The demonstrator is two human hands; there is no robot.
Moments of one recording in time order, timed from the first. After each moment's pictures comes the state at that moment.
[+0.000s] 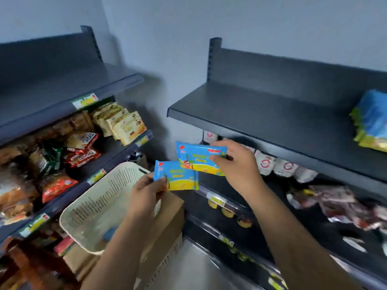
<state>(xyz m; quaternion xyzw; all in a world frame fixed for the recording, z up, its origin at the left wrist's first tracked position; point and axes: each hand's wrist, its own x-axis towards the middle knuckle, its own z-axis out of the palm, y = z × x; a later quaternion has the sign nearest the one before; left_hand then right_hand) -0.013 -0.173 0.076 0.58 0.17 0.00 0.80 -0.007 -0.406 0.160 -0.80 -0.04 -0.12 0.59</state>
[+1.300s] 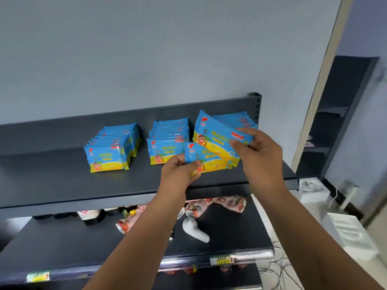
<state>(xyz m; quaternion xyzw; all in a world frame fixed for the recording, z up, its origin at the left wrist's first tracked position) -0.235 -0.881 0.232 0.60 -0.12 -0.21 0.76 -0.361 -1.006 0.273 -0.61 0.18 -0.48 0.61</state>
